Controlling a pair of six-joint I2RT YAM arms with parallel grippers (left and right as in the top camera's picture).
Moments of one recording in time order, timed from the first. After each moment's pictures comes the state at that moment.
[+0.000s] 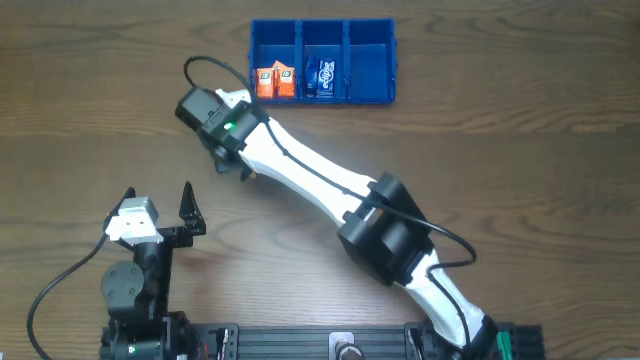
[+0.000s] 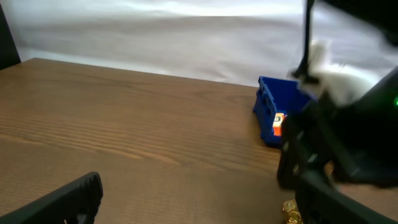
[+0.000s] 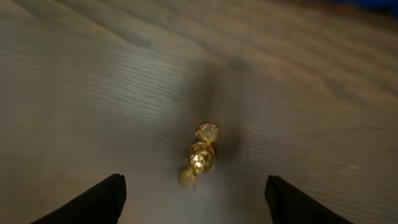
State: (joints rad) left arm 0.07 0.01 0.02 -0.12 0.05 -0.12; right arm 0.91 2.33 2.08 -1.03 0.21 0.65
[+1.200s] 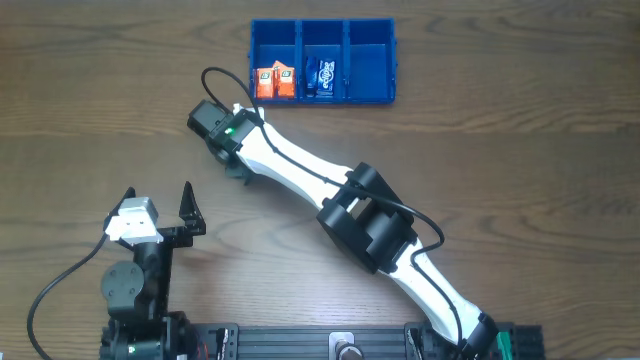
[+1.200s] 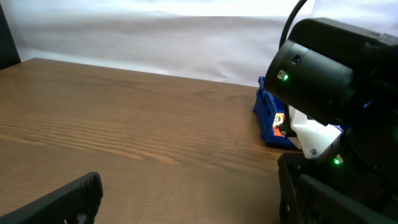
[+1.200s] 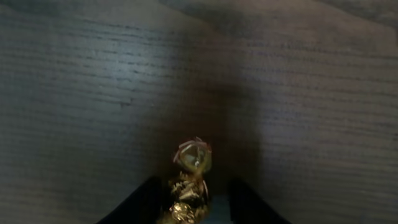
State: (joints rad) left arm 0.07 0.01 0.02 -0.12 0.05 -0.12; right arm 0.89 2.45 2.07 -1.00 0.18 0.78
